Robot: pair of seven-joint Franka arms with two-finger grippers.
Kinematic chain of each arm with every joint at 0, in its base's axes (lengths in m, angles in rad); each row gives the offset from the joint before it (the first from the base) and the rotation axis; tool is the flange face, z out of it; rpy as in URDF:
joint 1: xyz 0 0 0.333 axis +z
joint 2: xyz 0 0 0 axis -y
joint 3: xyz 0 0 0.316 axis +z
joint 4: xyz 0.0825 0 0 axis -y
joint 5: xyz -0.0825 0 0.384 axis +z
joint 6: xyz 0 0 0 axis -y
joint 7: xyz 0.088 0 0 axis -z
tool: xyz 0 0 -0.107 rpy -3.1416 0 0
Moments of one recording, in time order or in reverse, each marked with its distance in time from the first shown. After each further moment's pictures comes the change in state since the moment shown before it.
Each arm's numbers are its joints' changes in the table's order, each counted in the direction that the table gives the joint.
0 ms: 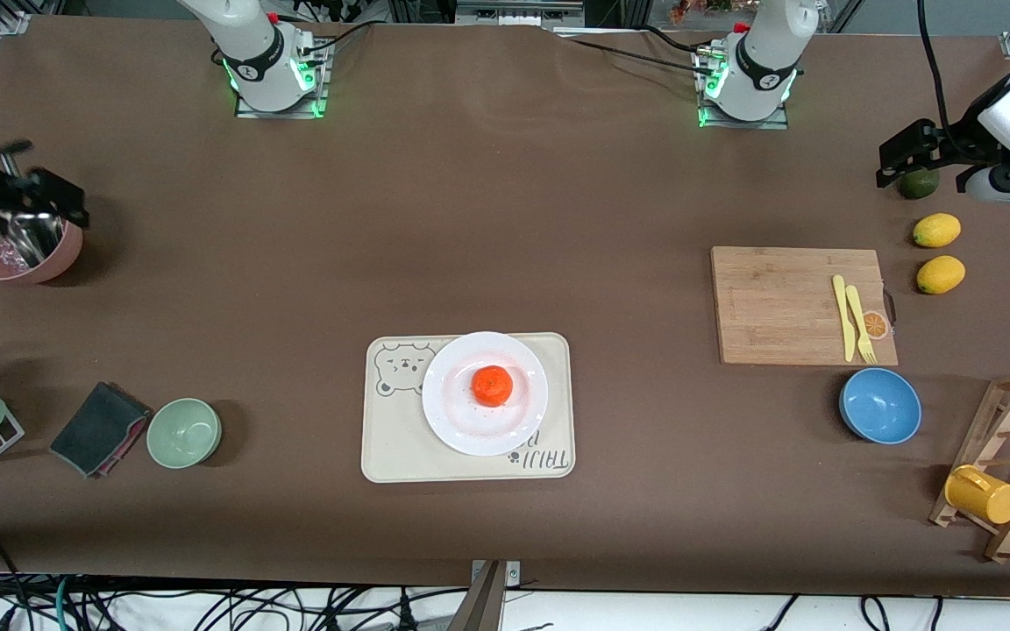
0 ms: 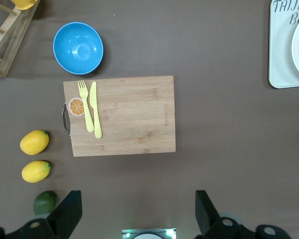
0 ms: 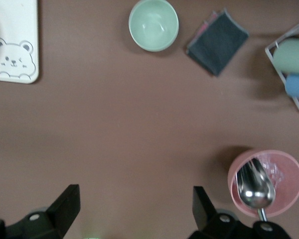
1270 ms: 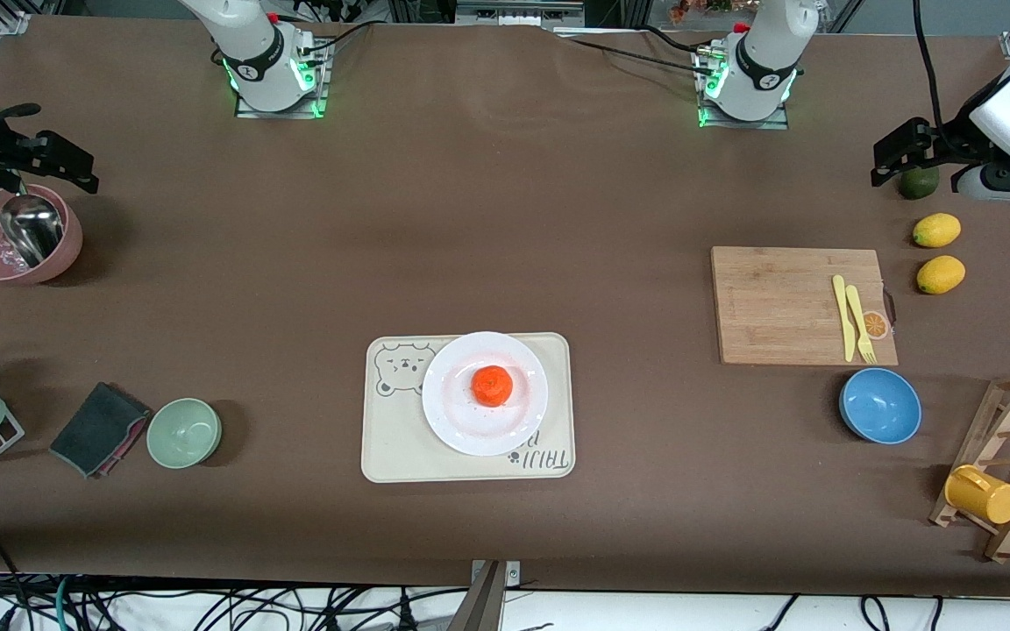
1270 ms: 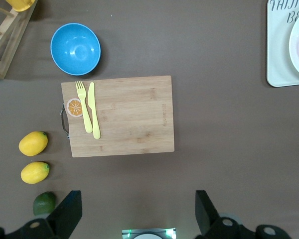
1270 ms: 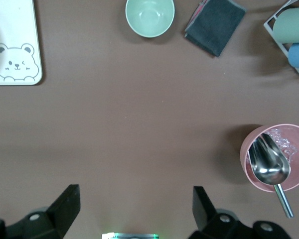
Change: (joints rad) left arm -0.001 0.000 -0.005 0.000 0.000 0.000 0.000; right arm -0.065 0.065 0.106 -0.060 0.002 0.009 0.139
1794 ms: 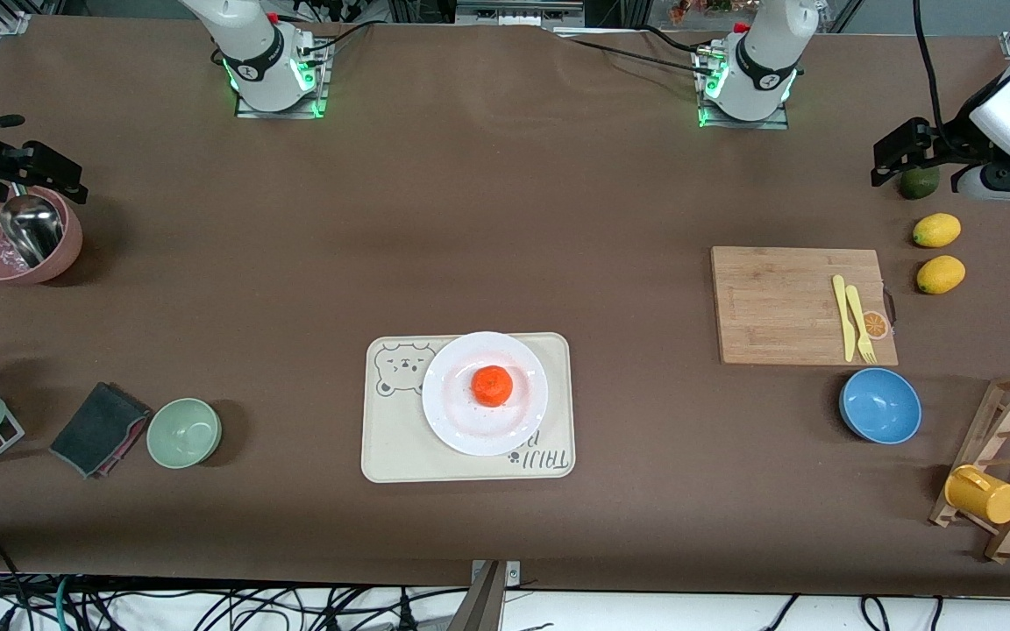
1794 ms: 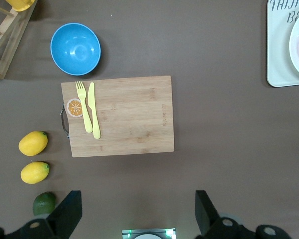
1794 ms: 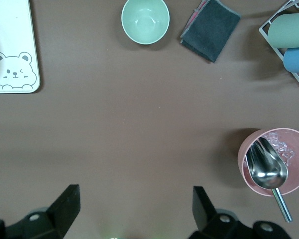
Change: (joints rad) left arm 0.000 0.000 0.000 0.000 0.000 0.000 0.000; right arm -0.010 -0.032 0.000 0.035 0.001 0.002 0.000
